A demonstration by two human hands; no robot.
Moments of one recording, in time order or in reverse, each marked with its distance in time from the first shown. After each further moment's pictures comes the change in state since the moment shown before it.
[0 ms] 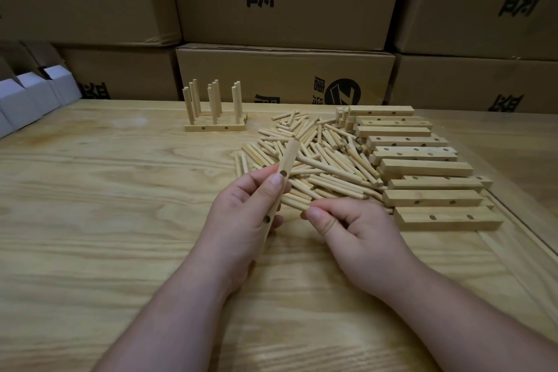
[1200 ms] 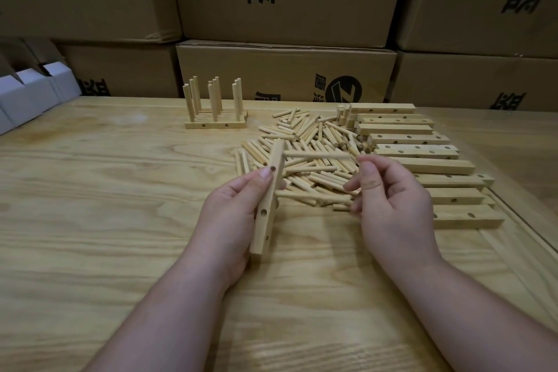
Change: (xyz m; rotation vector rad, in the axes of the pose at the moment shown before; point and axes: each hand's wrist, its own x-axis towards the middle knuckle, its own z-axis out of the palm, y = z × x) left_hand 0.004 0.002 -0.007 0.001 0.095 -0.112; right_hand 0.012 0.010 -0.010 0.137 0.478 0.142
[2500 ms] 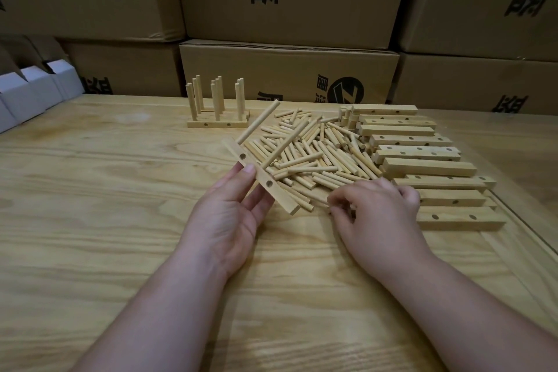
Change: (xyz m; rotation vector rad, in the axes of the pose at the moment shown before) left_hand 0.010 0.003 0.000 -0.590 -0.011 -0.065; right_hand -0.002 -0.004 0.001 -0.932 -0.309 -0.203
